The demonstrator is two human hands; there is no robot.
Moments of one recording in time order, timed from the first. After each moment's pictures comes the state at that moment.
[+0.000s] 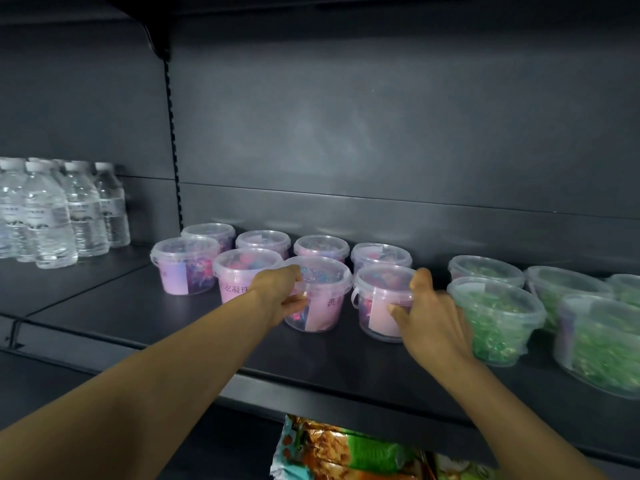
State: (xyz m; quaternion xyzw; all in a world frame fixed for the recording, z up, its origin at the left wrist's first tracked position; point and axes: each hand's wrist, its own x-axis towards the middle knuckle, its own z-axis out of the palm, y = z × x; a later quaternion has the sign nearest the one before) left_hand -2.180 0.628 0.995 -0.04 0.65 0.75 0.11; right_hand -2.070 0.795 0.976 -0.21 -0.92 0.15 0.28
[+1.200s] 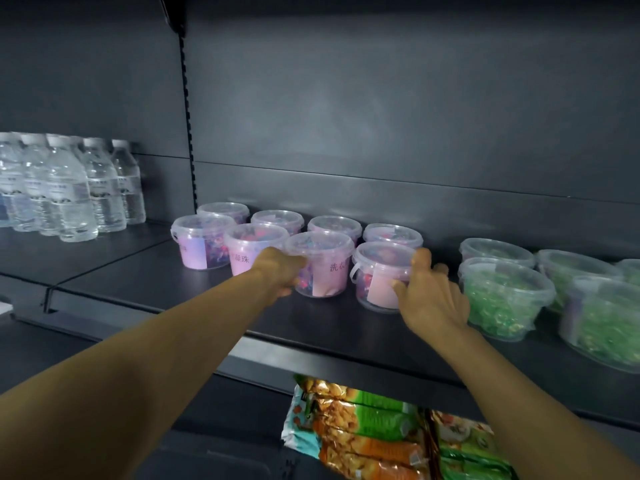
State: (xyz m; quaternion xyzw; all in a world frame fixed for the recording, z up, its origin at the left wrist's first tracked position) left_hand -2.183 0.602 0.985 0.00 0.78 0.62 0.07; right_hand -2.078 0.777 0.975 -0.24 -0.94 0.10 0.23
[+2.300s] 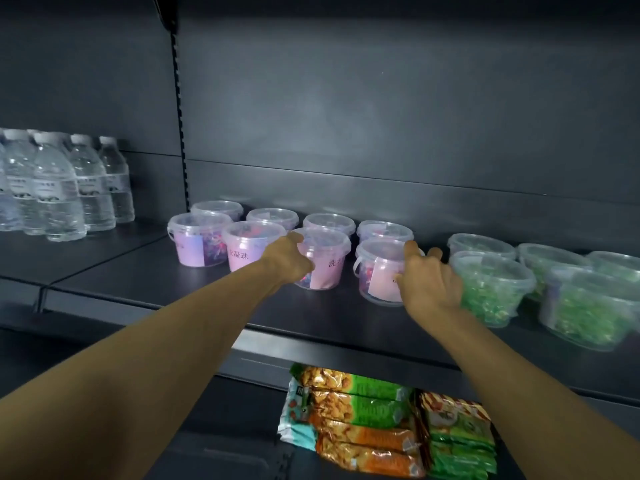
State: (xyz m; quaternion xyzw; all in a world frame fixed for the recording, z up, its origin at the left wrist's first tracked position) left_hand -2.183 0.598 0.993 0.16 0.90 0.40 0.01; right_hand -2.075 0.770 0.985 -0.25 -0.95 0.01 0.21
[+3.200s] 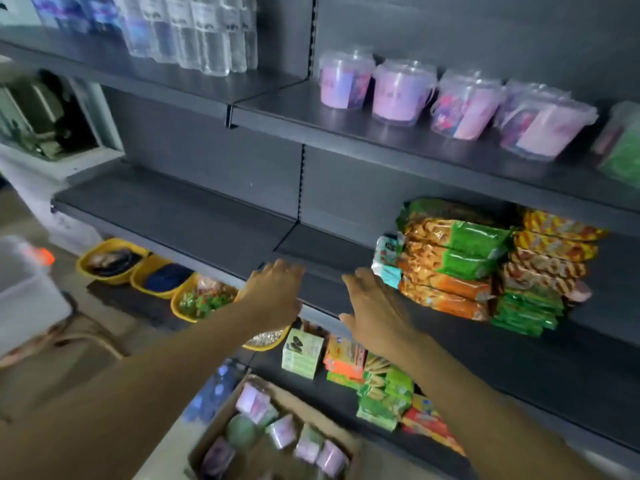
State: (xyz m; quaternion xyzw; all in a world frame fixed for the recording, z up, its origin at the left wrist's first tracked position) left_hand -2.010 0.333 0.784 0.19 0.98 0.07 0.07; right_hand -1.959 0.503 0.786 0.06 -1.00 0.04 -0.01
